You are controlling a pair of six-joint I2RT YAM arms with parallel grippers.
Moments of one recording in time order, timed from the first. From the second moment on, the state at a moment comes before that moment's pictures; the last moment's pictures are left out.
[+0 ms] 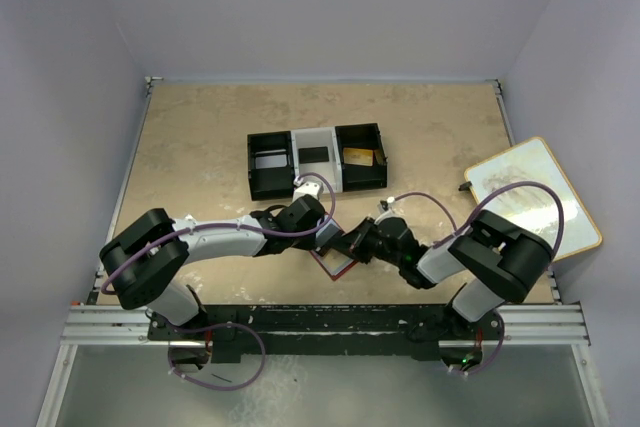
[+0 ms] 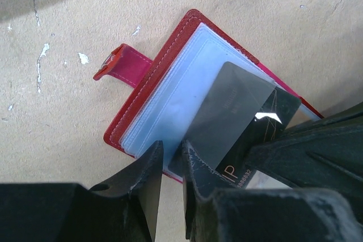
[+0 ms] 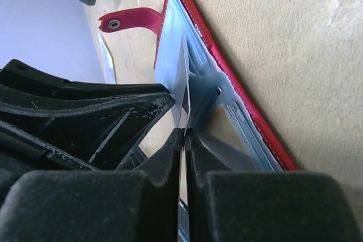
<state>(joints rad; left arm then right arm) -0.95 1.54 0.76 -0.15 -0.26 -0.67 0.80 1.59 0.22 0.89 -0.08 1.37</state>
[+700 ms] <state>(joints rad) -0.95 1.54 0.76 -0.15 -0.24 -0.67 0.80 1.62 0.22 0.92 -0.08 1.38</state>
